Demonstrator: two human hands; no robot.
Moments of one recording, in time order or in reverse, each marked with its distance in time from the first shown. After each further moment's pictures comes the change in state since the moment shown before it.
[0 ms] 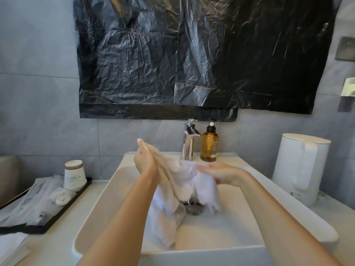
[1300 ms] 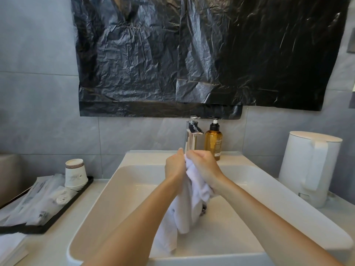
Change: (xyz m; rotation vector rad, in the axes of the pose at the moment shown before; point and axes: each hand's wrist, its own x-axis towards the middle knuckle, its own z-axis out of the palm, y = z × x) left_hand -0.022 -0.036 0.031 0.356 -0.386 -0.062; right_hand -0.018 -0.047 0.063 0.371 0.397 -0.367
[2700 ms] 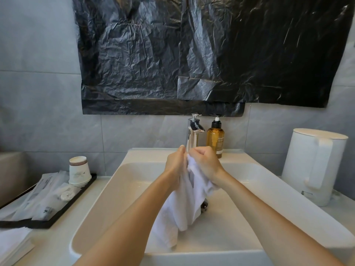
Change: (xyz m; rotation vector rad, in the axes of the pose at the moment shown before) left_hand -0.003 0.006 -0.012 -0.014 -0.150 -0.059; right_hand 0.011 0.008 -0.009 -0.118 -0.024 -0.178
